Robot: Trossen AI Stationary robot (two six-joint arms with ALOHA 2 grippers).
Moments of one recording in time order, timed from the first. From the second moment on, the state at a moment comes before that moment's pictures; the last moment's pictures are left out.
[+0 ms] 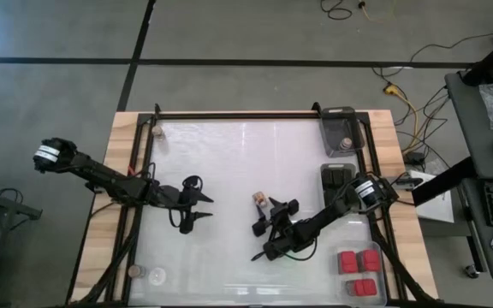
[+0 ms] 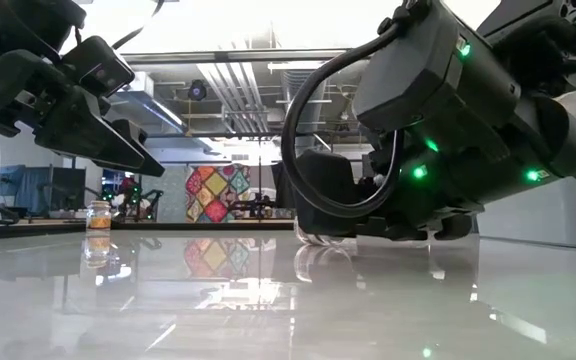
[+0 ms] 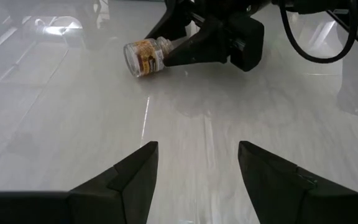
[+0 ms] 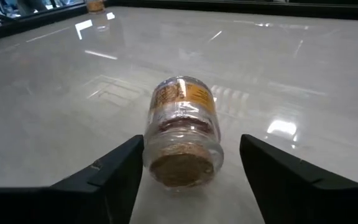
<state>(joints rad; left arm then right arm) -0.28 1.11 0.23 0.38 -0.20 -0.19 0.44 2.21 1.10 0.00 1.22 1.19</state>
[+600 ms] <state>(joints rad) -0.28 1.11 0.23 0.38 -0.20 -0.19 0.42 2.20 1.11 0.00 1.17 1.14</state>
